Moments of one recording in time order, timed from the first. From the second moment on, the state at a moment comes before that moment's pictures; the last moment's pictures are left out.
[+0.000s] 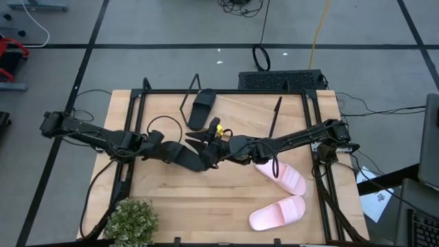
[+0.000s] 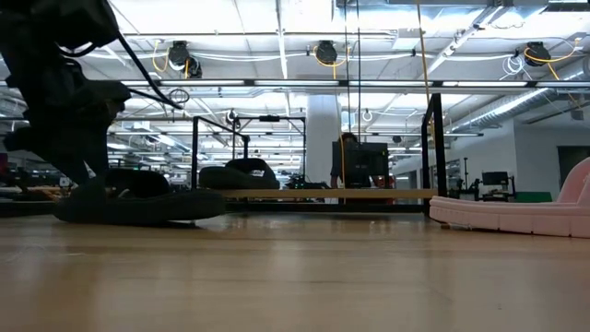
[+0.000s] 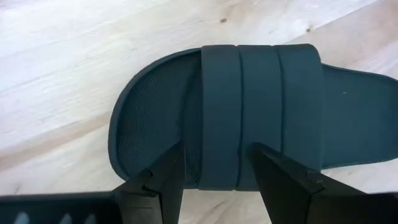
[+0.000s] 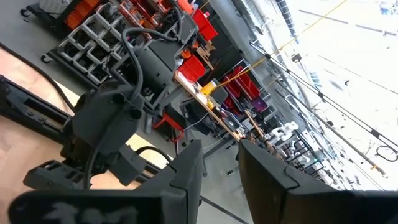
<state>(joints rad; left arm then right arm) -0.16 0.92 0.47 -0.72 -0.26 -1.28 0.20 1.85 1.53 0.36 0.52 -0.86</state>
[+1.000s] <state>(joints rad) 0.00 0.93 0.46 -0.61 0.01 -1.06 0.20 1.85 1.53 0.36 0.52 -0.86</state>
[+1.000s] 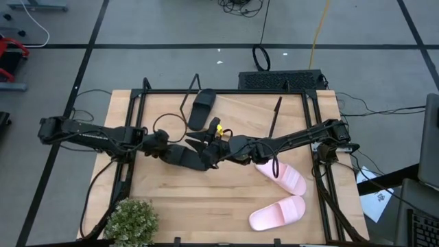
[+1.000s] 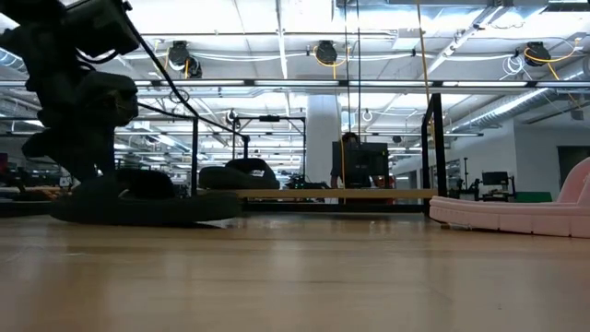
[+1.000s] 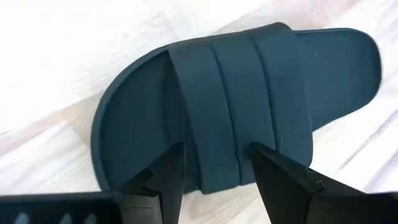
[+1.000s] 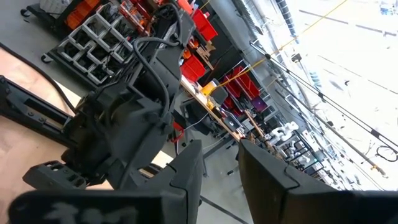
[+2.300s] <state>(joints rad) 0.07 0.92 0.34 -0.24 0.16 -1.05 0.20 1.85 1.53 0.36 0.53 -0.88</state>
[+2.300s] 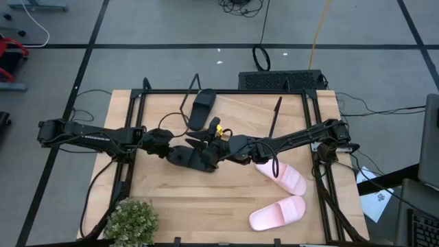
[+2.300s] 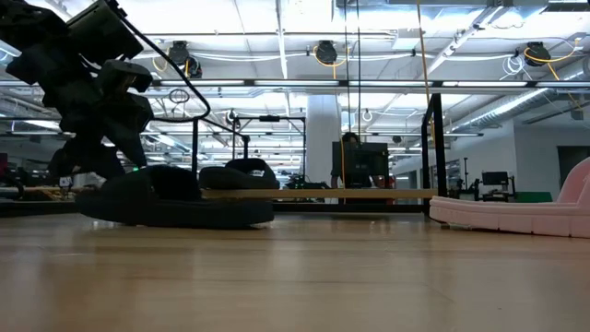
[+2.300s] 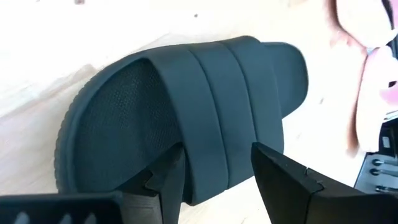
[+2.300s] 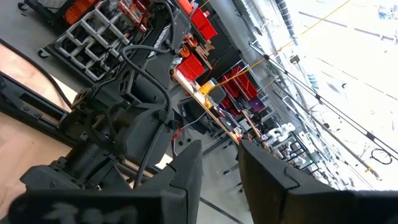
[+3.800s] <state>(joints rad) 0.07 0.92 0.18 0.22 0.20 -1.11 0.16 1.85 1.53 0.36 0.53 -0.90</state>
